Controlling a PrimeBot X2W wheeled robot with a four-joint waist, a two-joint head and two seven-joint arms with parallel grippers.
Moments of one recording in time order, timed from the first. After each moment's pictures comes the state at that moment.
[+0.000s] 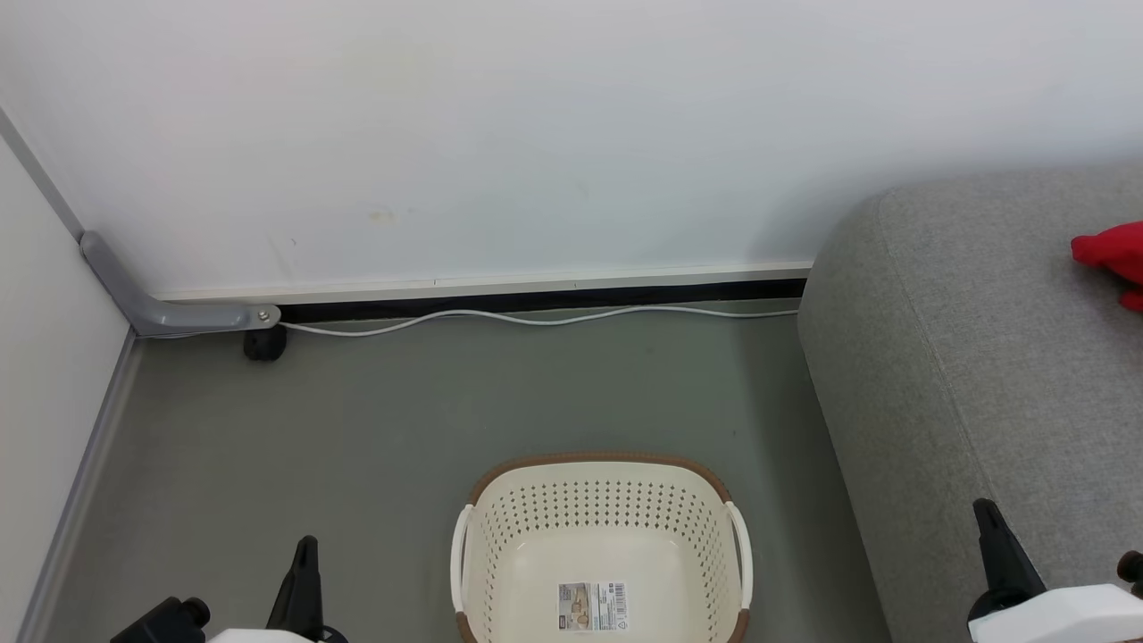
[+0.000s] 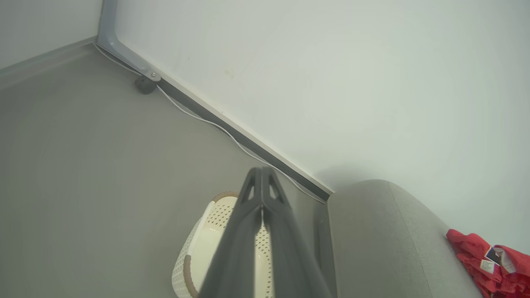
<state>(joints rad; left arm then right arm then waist) 0.08 0.04 -0.05 0.27 -0.80 0.01 -0.11 0.00 -0.16 0.04 0.35 0.90 0.13 -0.11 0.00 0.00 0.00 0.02</state>
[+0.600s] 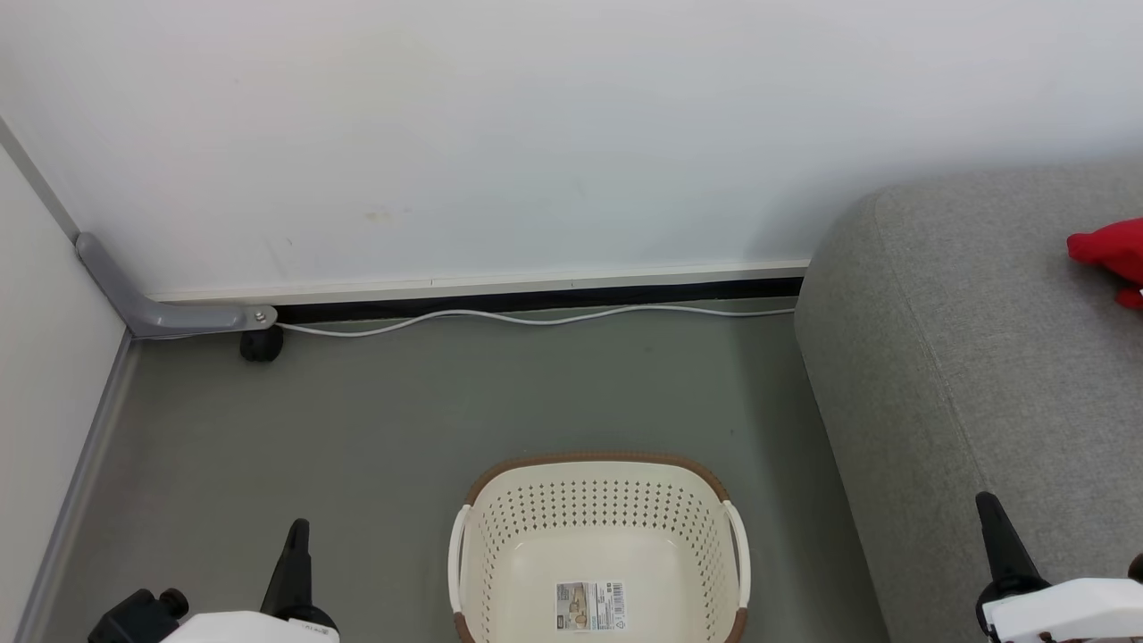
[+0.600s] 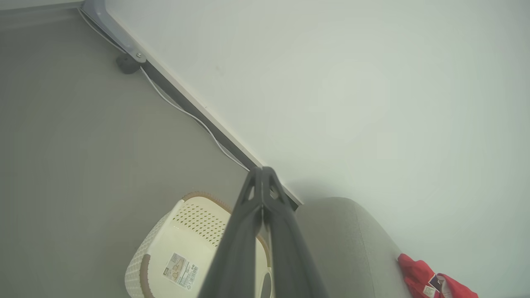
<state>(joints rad) 0.05 0.04 -0.02 0.27 -0.99 -0.02 -0.06 -0.01 -0.13 0.00 0.33 1.07 0.13 -0.06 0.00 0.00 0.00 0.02</state>
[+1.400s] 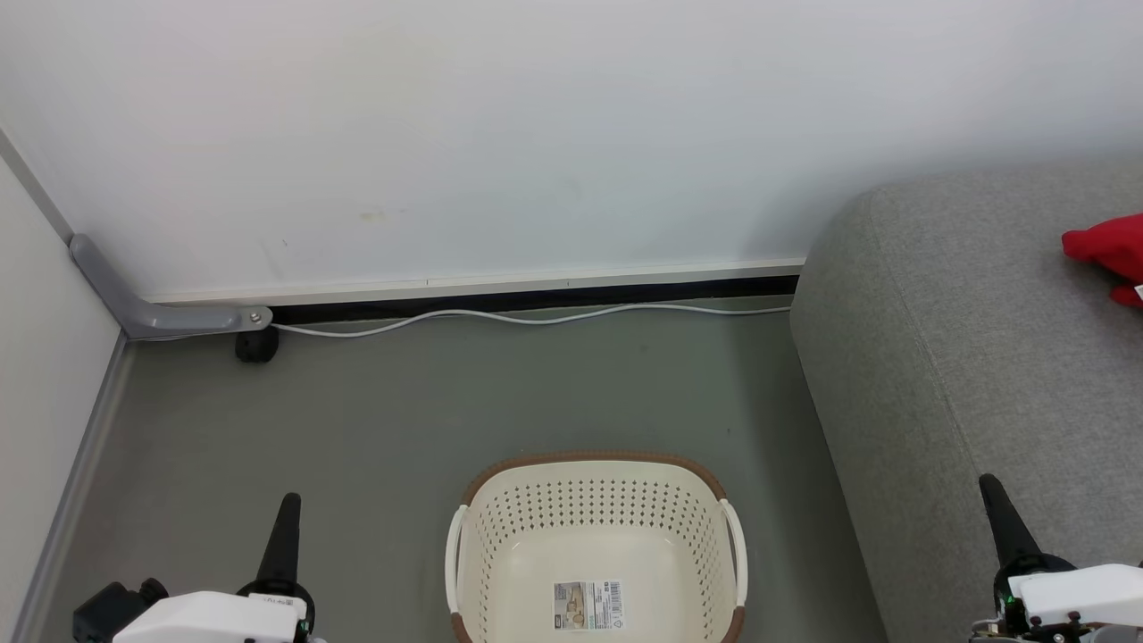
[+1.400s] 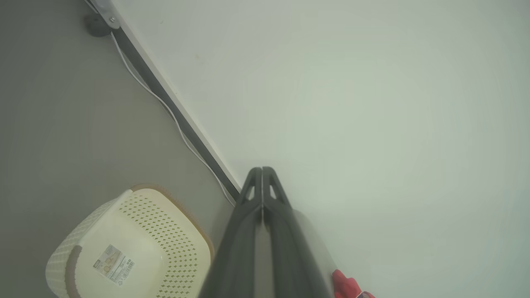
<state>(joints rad) 0.01 0.04 0.02 0.27 -1.25 -0.06 0.01 -0.03 -0.09 -0.06 0.31 1.29 0.13 0.01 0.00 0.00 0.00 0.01</state>
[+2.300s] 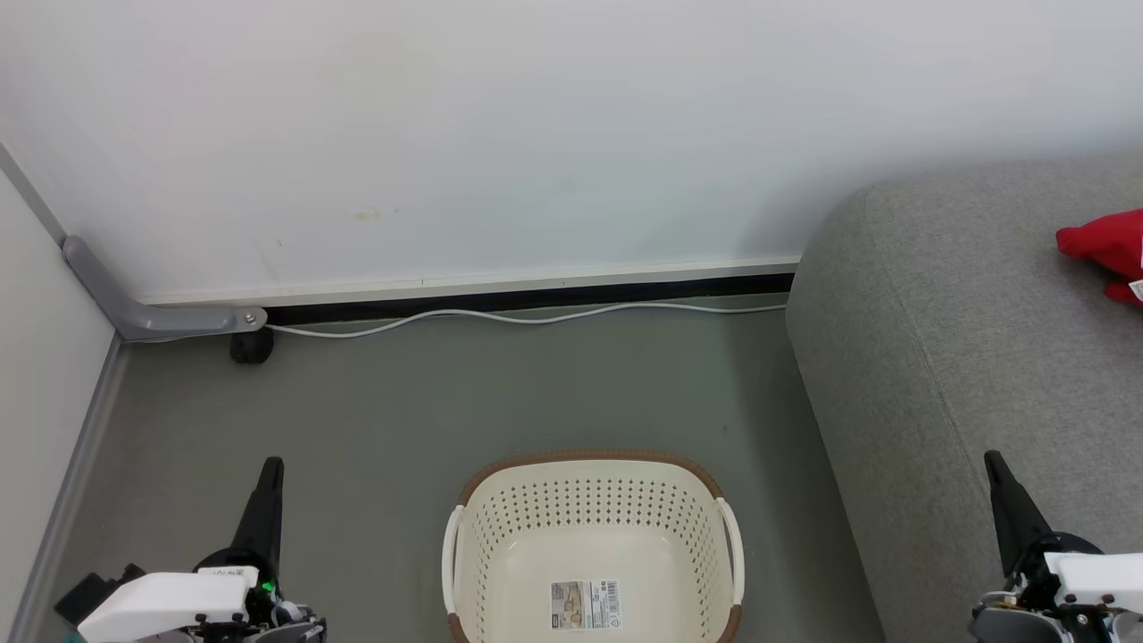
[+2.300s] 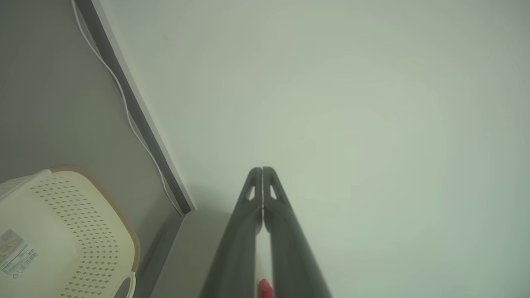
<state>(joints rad) -0.04 0.04 0.07 0.27 -1.54 -0.11 0.09 -0.06 -0.05 -0.12 0.28 1.54 0.13 0.09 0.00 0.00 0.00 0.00</state>
